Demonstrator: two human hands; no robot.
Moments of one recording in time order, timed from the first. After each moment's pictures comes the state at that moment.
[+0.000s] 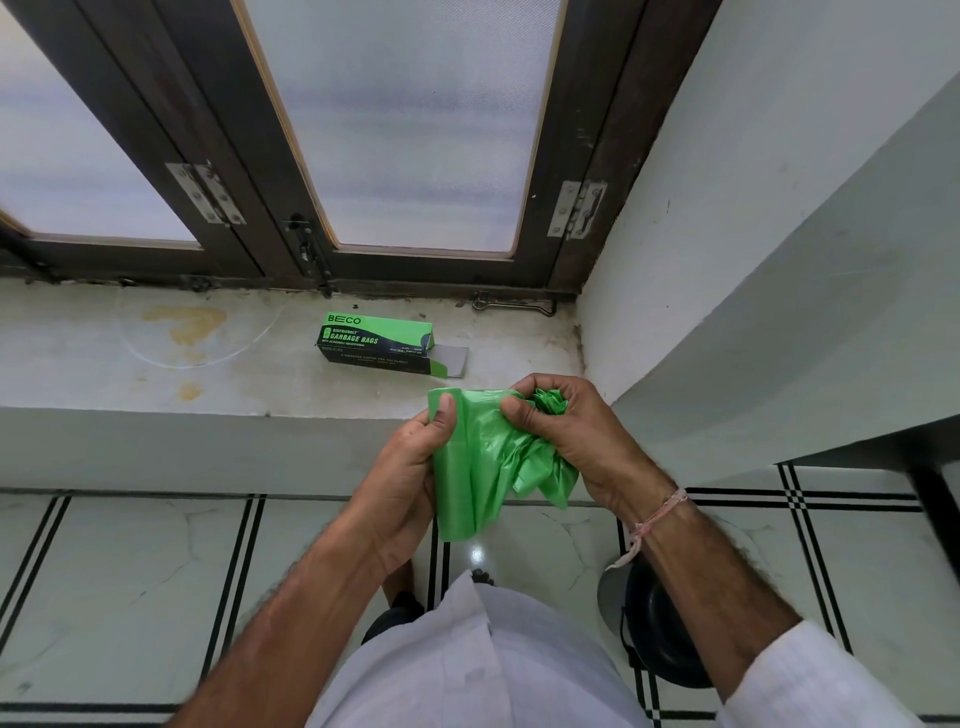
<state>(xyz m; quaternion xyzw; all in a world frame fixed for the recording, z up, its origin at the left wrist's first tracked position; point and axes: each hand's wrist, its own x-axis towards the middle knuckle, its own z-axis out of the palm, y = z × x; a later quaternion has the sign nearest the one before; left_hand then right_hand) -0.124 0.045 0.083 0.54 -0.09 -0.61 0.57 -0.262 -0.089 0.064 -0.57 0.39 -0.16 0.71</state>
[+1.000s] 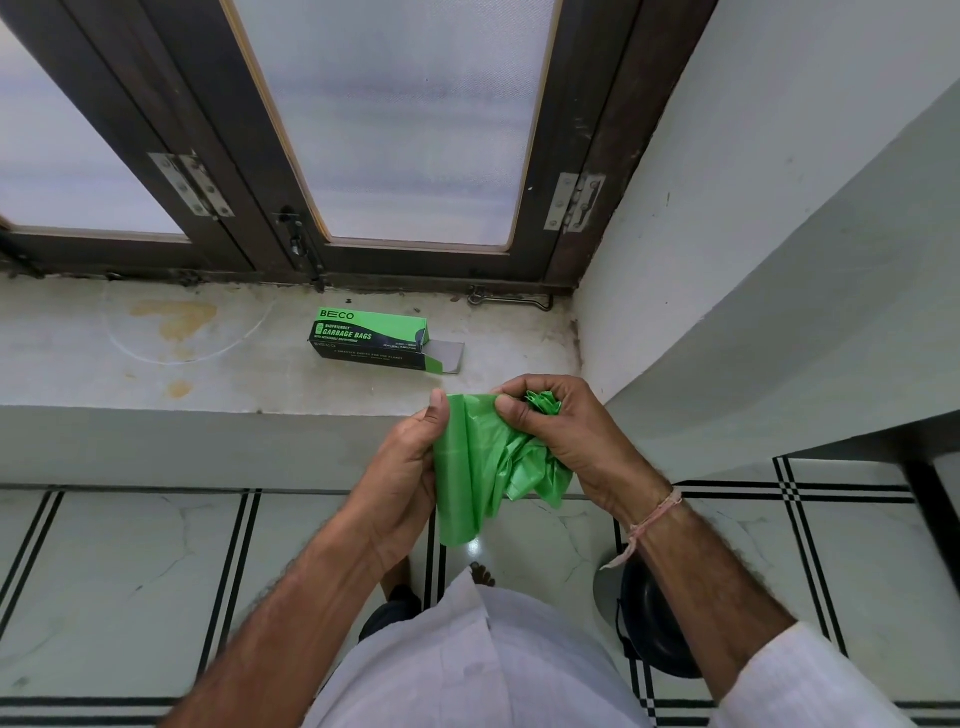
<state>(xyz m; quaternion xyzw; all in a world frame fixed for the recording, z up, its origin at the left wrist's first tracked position) -0.123 0.040 0.077 0.56 -0.09 -0.60 0.57 -0.261 -0.088 0.062 -0.58 0.39 -0.16 0.69</state>
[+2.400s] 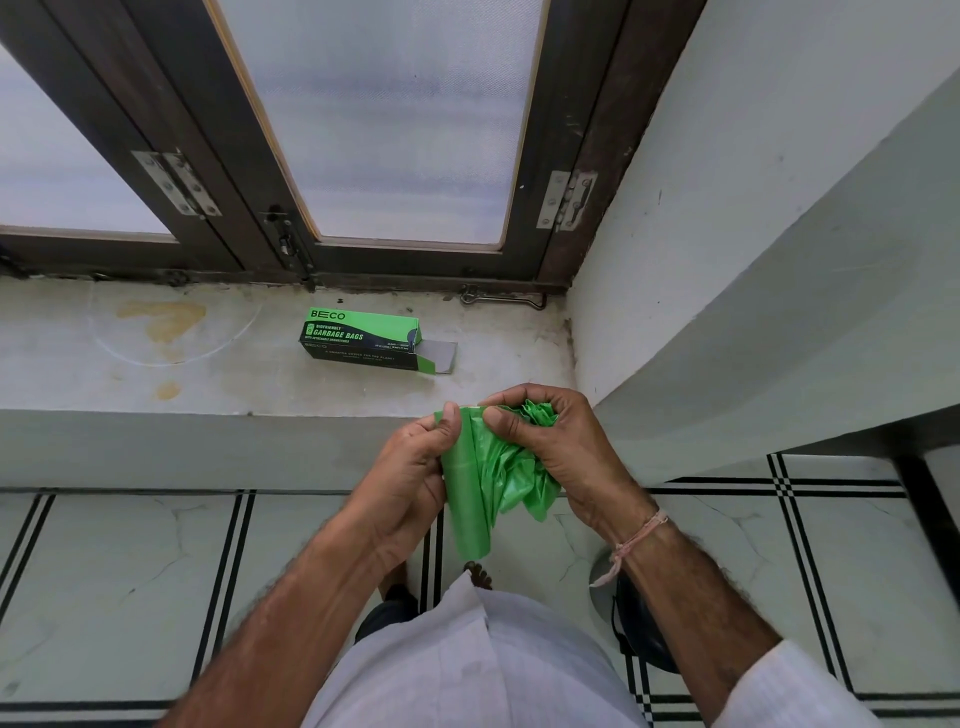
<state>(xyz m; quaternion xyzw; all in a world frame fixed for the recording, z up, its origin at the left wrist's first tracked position) -0.129 0.035 0.075 0.51 -0.04 -0.63 0.59 -0.263 -0.075 0.058 -0.54 0.41 -0.20 0.71</state>
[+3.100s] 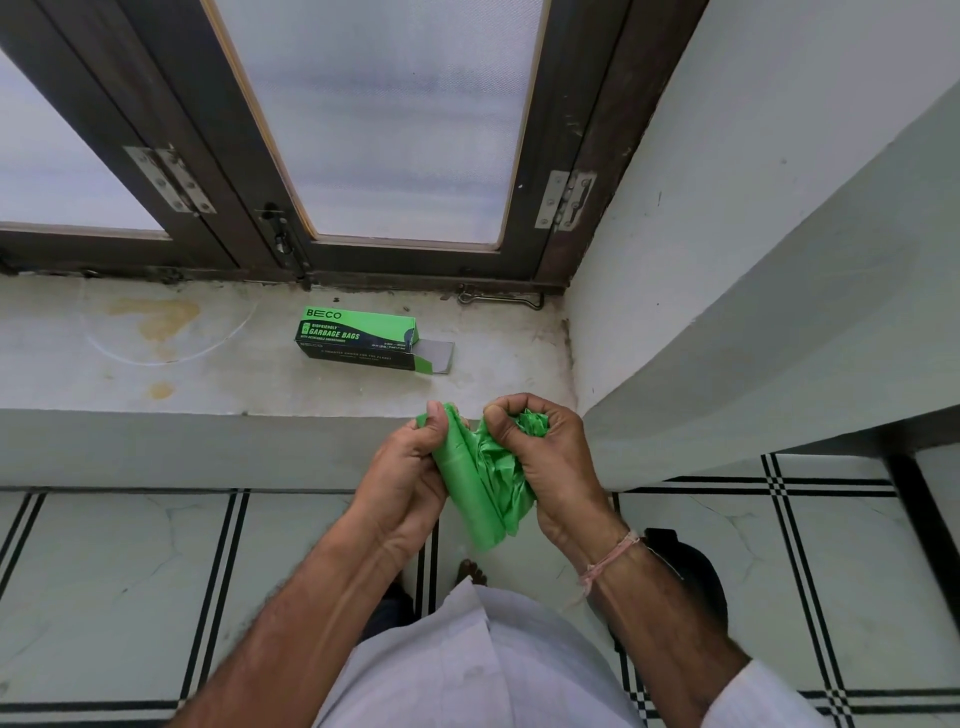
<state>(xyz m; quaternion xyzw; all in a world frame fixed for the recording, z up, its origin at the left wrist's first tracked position) -0.133 0.028 0.062 0.50 0.03 -0.59 0.63 -0.251 -0.054 0.042 -0.44 0.45 -0.29 0.72</state>
